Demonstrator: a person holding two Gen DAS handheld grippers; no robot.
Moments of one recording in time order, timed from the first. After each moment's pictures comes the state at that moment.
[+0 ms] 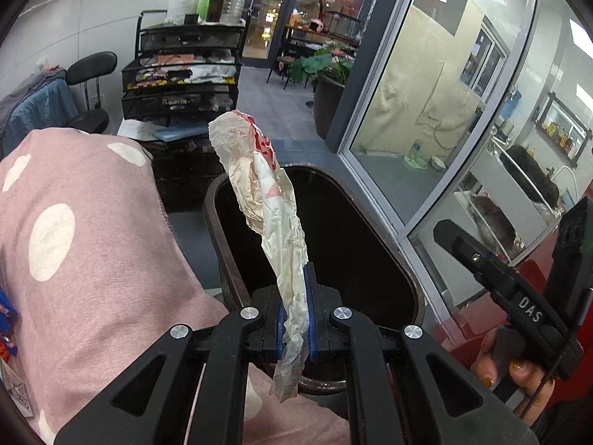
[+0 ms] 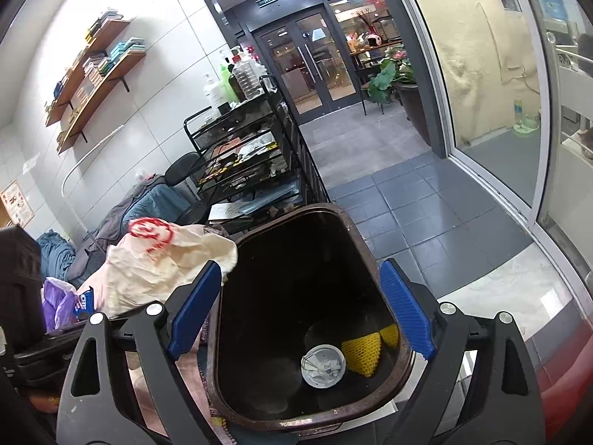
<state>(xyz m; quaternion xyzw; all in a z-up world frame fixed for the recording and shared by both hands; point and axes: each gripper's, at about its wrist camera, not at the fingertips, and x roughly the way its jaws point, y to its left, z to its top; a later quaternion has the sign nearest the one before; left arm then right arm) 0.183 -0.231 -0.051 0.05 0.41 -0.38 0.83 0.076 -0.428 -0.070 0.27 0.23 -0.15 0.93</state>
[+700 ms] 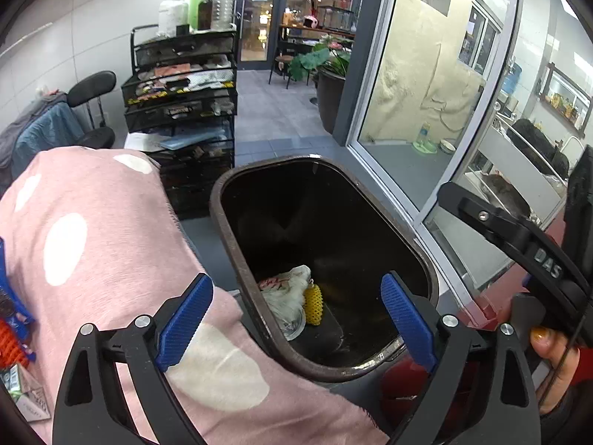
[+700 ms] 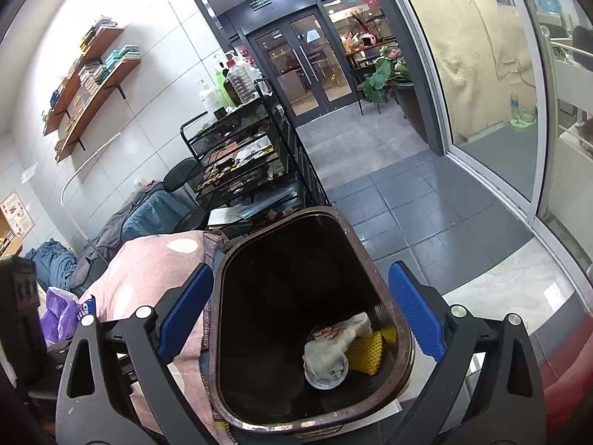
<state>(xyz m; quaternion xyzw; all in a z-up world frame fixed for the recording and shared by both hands) 0.162 -0.229 -0.049 0.10 0.39 -0.37 0.84 0.074 -0.433 -0.067 0.28 0.22 -0.15 0.92</state>
